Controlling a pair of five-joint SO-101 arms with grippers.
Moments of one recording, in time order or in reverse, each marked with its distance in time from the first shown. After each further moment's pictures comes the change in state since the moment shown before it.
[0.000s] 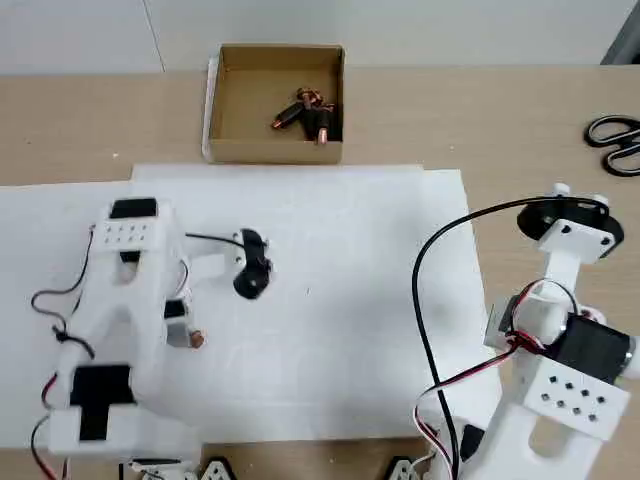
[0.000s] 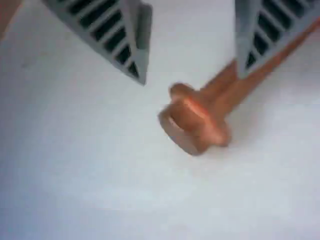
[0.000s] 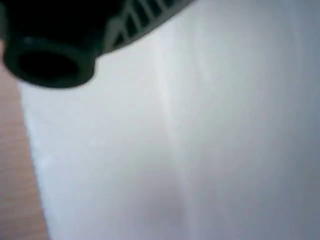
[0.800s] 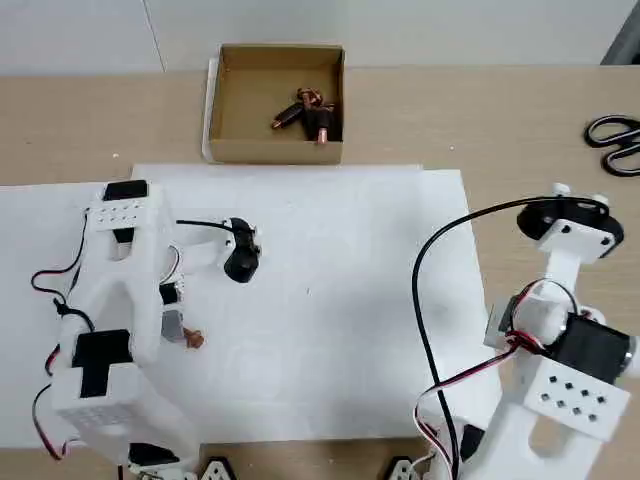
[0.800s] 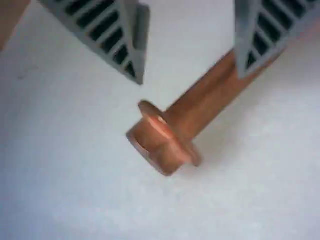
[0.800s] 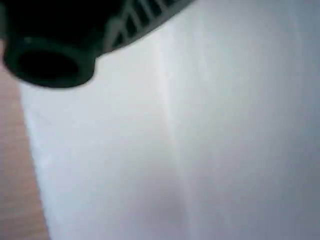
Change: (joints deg) left arm -3.1 8.4 -6.6 3.0 0.0; right arm 0.0 0.0 0.0 0.0 0.0
